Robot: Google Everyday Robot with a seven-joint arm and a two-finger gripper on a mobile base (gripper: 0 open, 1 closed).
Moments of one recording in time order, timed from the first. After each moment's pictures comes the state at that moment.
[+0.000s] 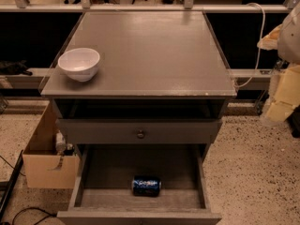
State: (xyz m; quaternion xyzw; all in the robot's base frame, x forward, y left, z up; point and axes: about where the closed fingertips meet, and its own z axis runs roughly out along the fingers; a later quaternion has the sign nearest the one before) arm 0.438 -0.217 0.976 -0.60 0.78 -0.03 0.16
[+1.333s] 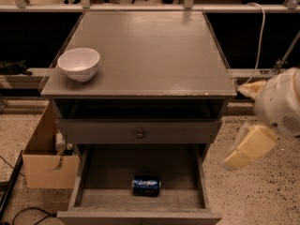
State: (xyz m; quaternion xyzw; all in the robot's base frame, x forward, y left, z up) arm 0.399 -0.170 0.904 -0.53 0.80 0.07 0.26
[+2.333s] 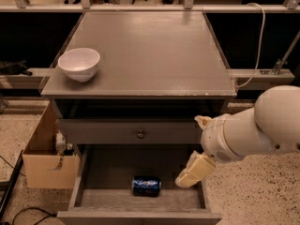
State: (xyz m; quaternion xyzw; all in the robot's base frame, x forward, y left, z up) arm 0.420 -0.101 0.778 -0.54 0.78 0.11 0.29
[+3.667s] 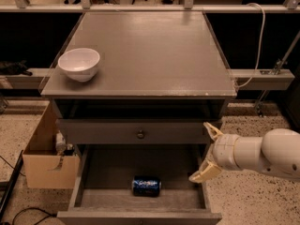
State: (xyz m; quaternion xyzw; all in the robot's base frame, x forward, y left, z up) arm 0.484 -0.155 0.668 -0.55 0.73 0.09 0.40
